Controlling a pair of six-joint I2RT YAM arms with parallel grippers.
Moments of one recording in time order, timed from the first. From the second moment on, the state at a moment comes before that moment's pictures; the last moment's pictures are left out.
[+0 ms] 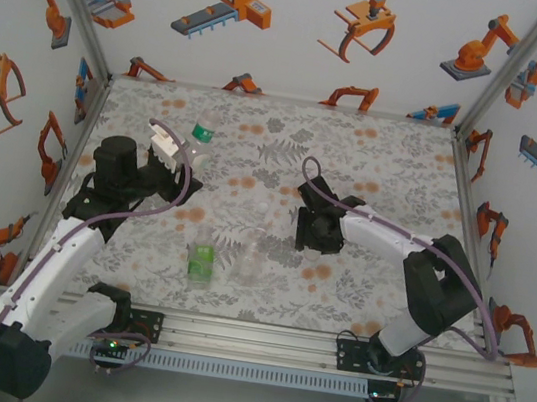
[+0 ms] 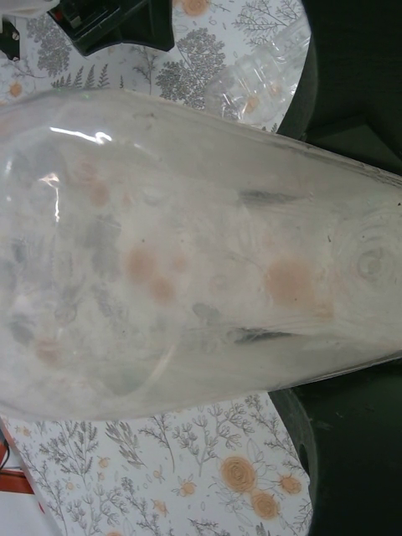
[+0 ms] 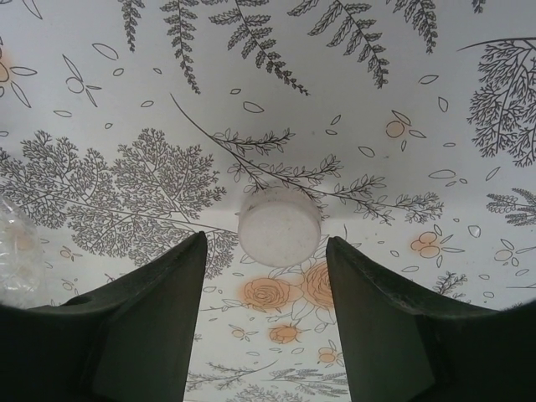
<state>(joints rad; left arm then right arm) -0.27 0.91 0.77 -0.24 0.42 0.20 0.67 1.62 0.98 -0.63 0.11 0.58</state>
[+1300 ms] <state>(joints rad) -0.27 0.91 0.77 -0.24 0.42 0.20 0.67 1.68 0.97 -0.60 0.11 0.56</state>
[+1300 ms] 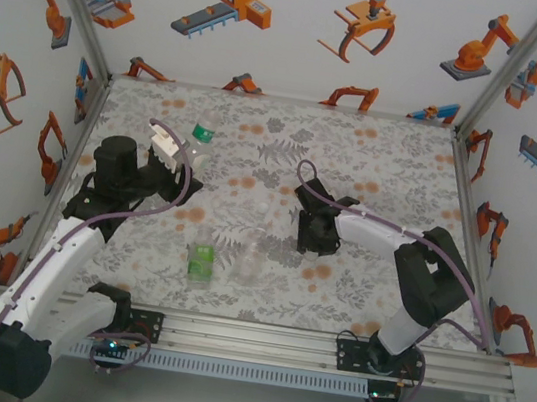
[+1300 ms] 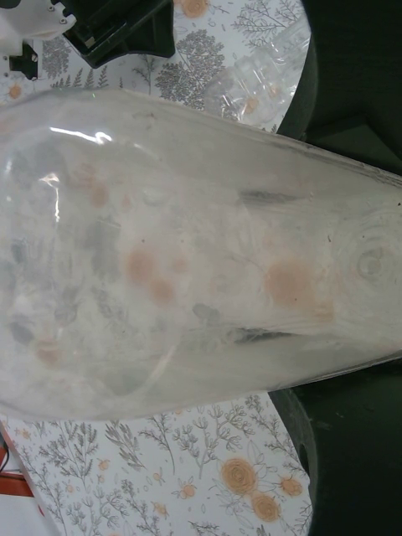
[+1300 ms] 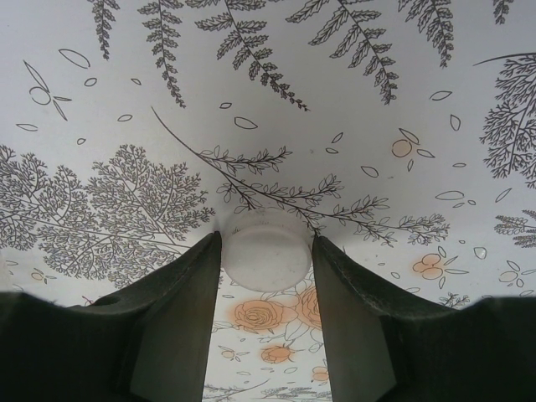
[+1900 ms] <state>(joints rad) -0.27 0.93 0.77 -0.24 0.43 0.20 0.68 1.68 0.98 -0.60 0.10 0.56</state>
